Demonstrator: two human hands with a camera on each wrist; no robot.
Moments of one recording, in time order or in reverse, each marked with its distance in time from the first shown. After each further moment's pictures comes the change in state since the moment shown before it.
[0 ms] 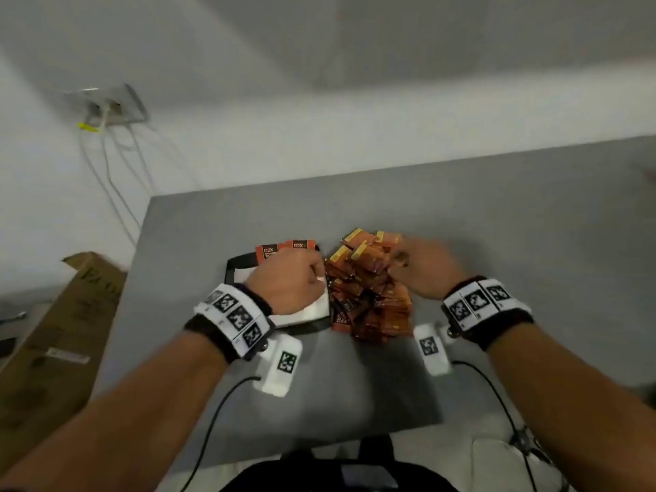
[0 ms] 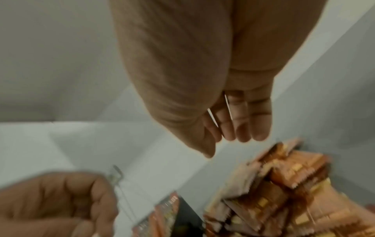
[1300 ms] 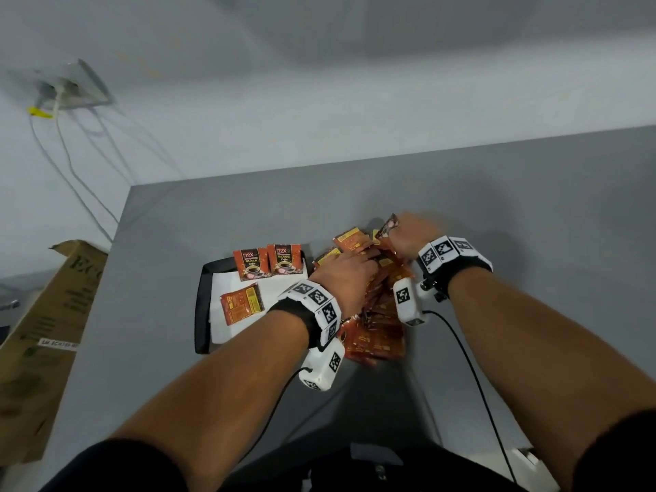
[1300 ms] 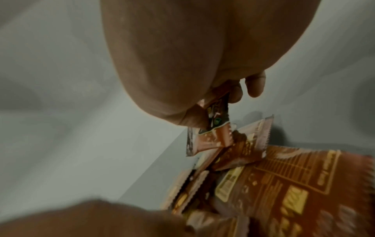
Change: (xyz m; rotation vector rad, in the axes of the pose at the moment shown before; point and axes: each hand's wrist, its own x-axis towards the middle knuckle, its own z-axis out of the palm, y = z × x) left_hand 0.103 0.045 0.087 0.239 -0.092 0.194; right_hand 0.144 0.063 0.033 0.096 -0.141 0.135
